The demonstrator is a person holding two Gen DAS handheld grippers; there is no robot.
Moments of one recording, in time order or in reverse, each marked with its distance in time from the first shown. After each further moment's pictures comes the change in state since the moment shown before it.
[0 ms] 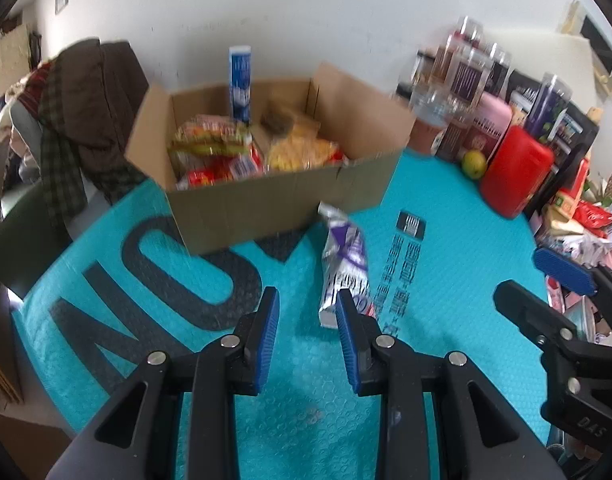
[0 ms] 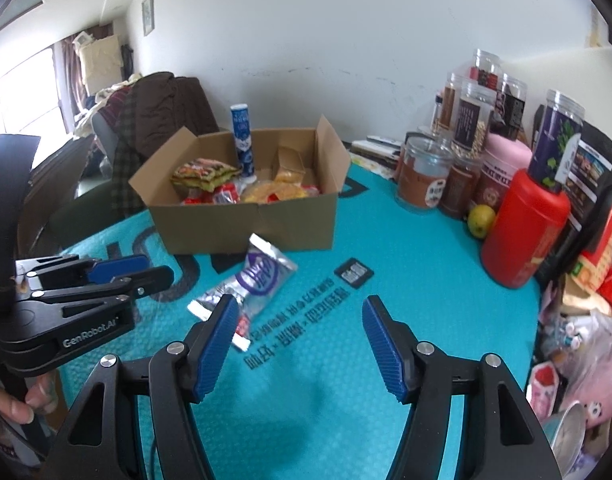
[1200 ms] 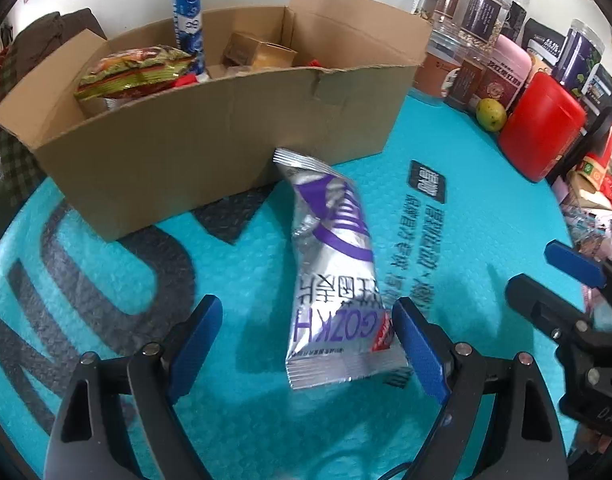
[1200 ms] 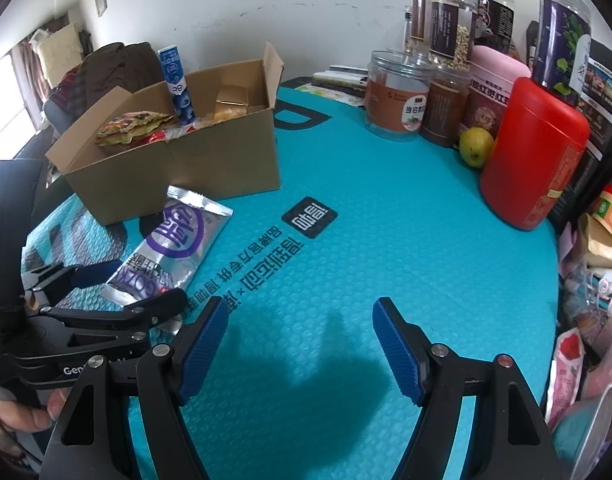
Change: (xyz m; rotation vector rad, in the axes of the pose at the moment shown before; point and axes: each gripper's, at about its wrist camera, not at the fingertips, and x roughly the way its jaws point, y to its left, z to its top) left arm 0.088 -0.019 0.003 0.039 0.141 -0.008; right arm 0.067 -0.047 -0.016 0.107 0.170 -0.024
